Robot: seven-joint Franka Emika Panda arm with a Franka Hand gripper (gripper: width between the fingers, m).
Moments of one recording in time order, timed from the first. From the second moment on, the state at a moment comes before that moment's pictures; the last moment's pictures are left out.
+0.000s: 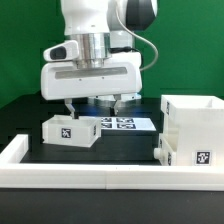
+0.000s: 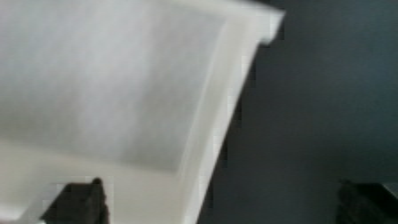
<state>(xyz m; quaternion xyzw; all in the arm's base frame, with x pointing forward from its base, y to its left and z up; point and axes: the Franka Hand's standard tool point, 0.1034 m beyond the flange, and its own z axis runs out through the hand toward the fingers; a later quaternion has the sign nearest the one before) 0.446 -0.072 0.048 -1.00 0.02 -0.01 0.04</state>
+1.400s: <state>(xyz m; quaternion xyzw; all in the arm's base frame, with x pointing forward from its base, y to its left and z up) 0.431 -0.065 0.006 -0.99 0.09 -0.03 0.04</state>
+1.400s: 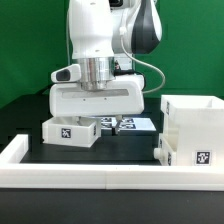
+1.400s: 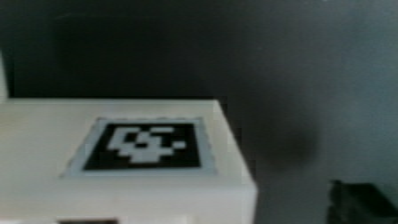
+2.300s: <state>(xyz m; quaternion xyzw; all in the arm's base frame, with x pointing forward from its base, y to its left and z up) 0.436 -0.054 0.011 -1.00 0.05 -0.04 0.04</state>
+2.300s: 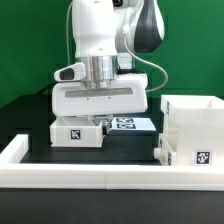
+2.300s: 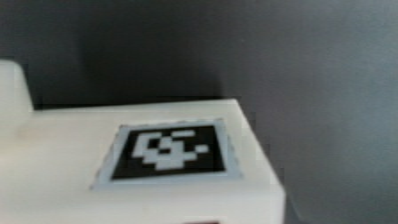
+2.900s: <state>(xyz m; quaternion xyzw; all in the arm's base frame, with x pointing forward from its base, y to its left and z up) 0.460 -0.009 0.039 -1.00 -0.06 -0.02 0.05</state>
